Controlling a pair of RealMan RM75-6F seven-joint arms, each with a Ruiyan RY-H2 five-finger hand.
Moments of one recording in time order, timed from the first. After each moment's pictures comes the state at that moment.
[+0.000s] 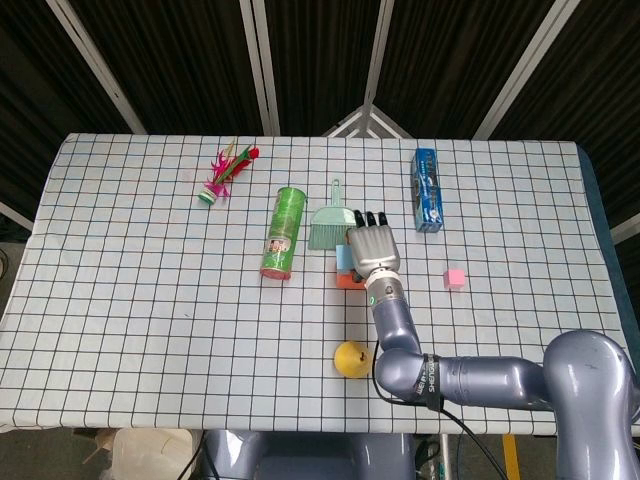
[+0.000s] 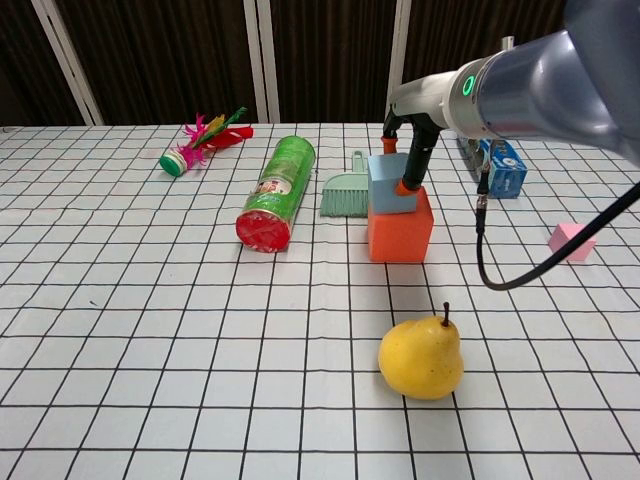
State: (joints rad) left arm 0.04 -0.99 -0.10 -1.62 1.34 1.52 -0.17; right arm 1.23 -1.54 0.33 -1.63 -0.06 1.17 -0.96
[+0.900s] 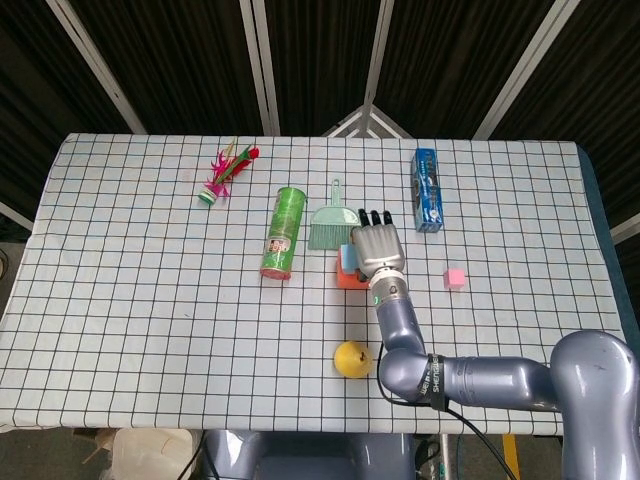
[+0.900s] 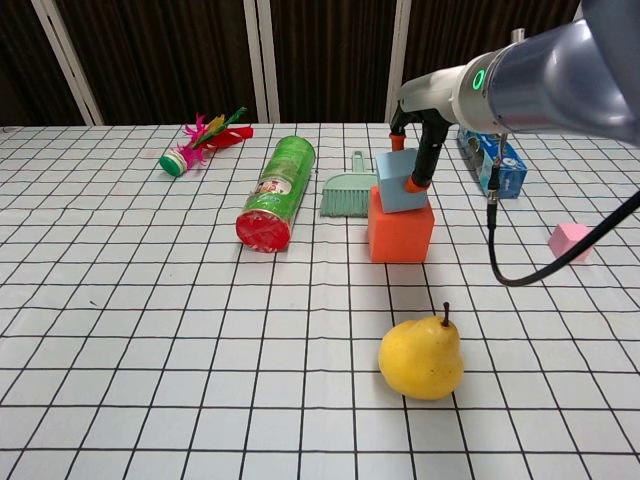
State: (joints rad) left arm 0.04 -0.99 -0.10 -1.62 1.34 1.52 -0.17; right arm 1.22 -1.51 0.33 -1.66 -0.04 1.18 -0.99
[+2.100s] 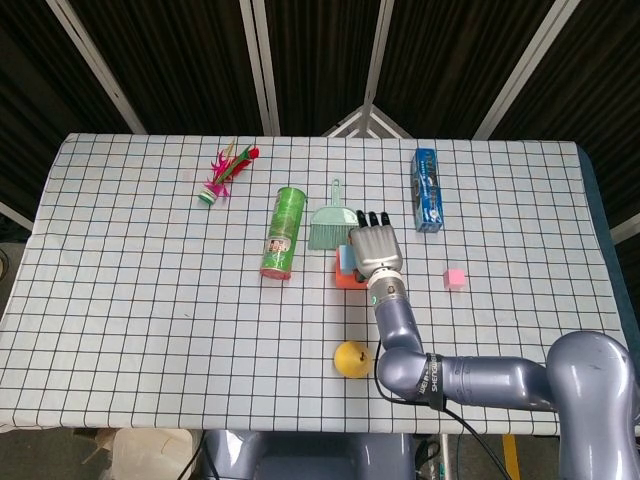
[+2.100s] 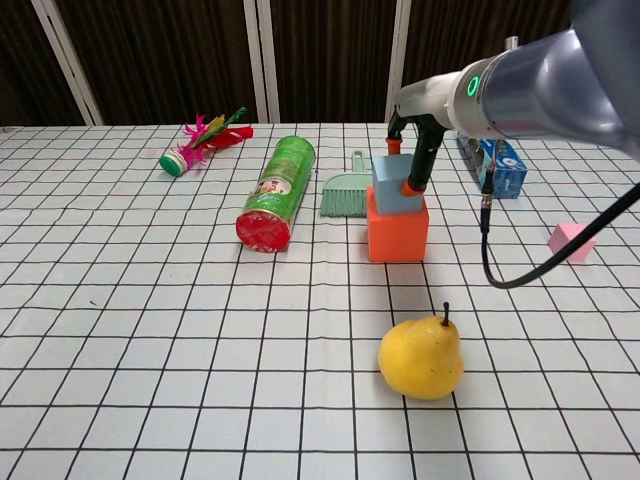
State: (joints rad) left arm 0.04 -0.99 -0.10 -1.62 1.34 1.53 -0.18; right arm 1.22 -1.53 0.34 -1.63 -0.05 1.16 -0.99
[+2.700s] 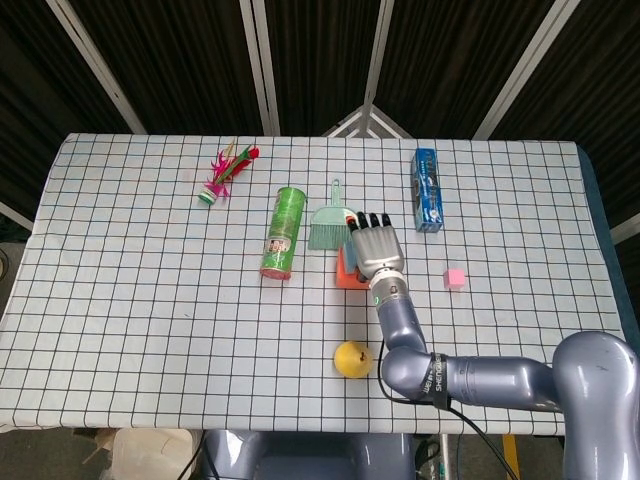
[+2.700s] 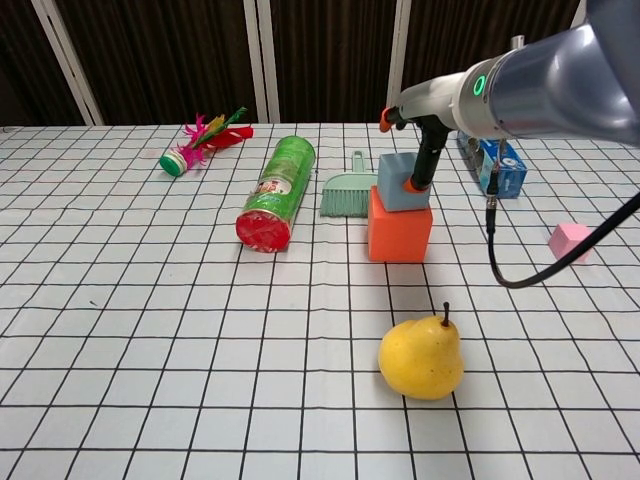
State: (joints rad) left arm 0.04 -0.99 -0.10 -1.62 1.34 1.52 -0.17; right arm 1.22 -1.51 0.33 -1.65 -0.04 1.13 -0.99
